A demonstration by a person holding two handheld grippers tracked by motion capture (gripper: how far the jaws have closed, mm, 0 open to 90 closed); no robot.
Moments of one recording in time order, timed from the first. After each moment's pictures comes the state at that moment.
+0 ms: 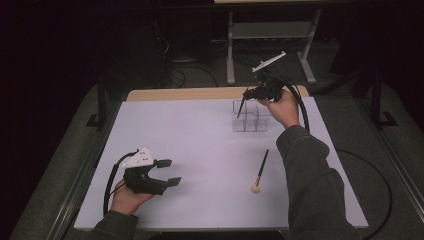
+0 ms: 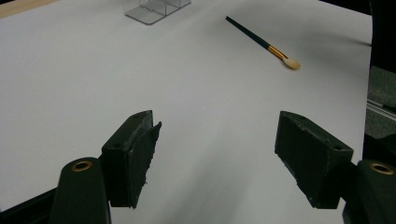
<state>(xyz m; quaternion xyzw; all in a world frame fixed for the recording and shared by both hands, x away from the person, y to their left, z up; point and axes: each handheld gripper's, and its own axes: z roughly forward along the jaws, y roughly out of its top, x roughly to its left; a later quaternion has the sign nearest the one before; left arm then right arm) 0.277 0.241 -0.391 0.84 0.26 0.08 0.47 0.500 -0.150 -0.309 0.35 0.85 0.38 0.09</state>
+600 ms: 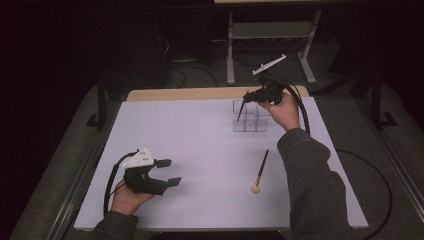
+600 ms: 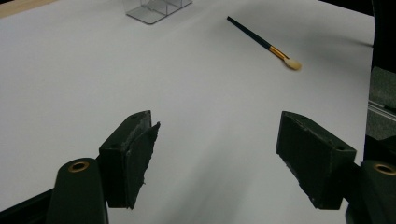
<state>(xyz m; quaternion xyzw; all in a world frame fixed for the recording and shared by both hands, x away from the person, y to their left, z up) 0.277 0.241 -0.391 0.84 0.27 0.09 0.47 0.495 -0.151 -0.314 0.35 0.85 0.38 0.08</state>
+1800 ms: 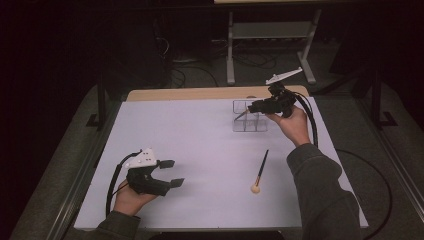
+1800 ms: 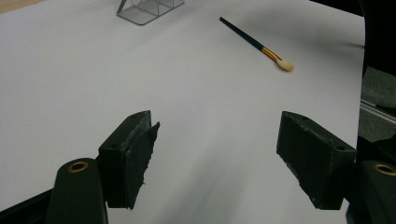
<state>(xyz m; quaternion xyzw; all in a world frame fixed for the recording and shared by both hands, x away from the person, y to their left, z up) 0.277 0.234 -0.391 0.84 0.26 0.08 0.47 0.460 -0.178 -0.329 0.35 0.83 0.43 0.06</state>
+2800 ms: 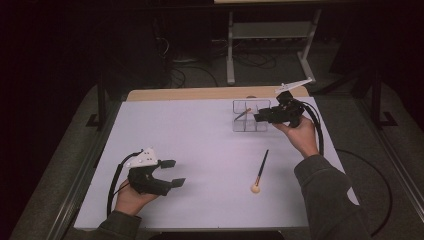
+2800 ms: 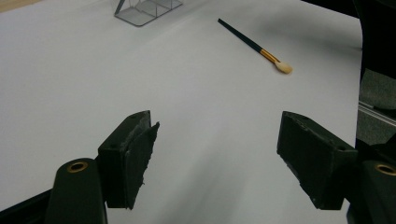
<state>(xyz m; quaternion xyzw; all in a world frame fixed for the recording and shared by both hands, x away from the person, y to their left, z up) 0.278 0.231 -0.392 0.84 0.26 0.07 0.48 0.435 -0.197 -0.342 0.35 0.82 0.44 0.05</state>
